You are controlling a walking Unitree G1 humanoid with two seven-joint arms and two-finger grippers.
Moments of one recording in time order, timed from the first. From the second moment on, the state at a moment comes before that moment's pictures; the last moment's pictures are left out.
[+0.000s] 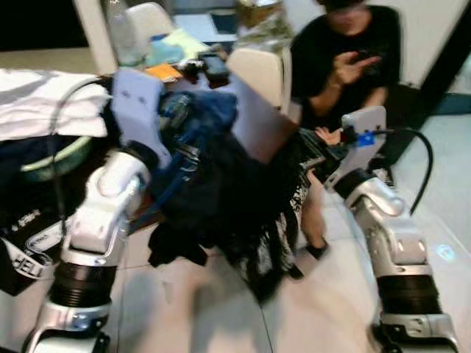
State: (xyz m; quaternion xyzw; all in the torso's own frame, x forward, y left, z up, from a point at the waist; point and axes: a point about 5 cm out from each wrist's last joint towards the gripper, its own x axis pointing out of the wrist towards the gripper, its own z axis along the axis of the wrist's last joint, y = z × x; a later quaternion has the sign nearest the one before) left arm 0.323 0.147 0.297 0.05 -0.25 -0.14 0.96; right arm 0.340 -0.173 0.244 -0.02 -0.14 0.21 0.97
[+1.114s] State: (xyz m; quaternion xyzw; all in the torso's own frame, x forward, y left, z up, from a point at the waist) left arm 0.307 0.098 0.312 0.04 -0.27 -0.24 0.93; right arm 0.370 -0.143 0.439 0.05 -0.36 0.19 0.91
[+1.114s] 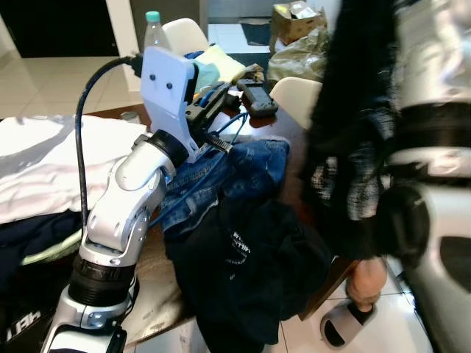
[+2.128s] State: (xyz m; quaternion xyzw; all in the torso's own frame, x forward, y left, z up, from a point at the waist) left arm 0.312 0.144 0.354 0.10 -0.33 -0.11 0.93; right arm 0.345 -0.162 0.231 -0.16 0.06 0.33 0.93
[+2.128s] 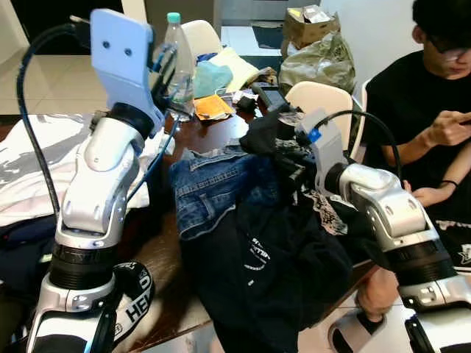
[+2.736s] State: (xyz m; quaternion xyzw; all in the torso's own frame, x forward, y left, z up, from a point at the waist) left arm 0.289 0.151 0.369 0.07 -0.25 -0.47 0.84; right arm 0.288 -0.239 0.308 -0.08 -0.12 0.40 0.90
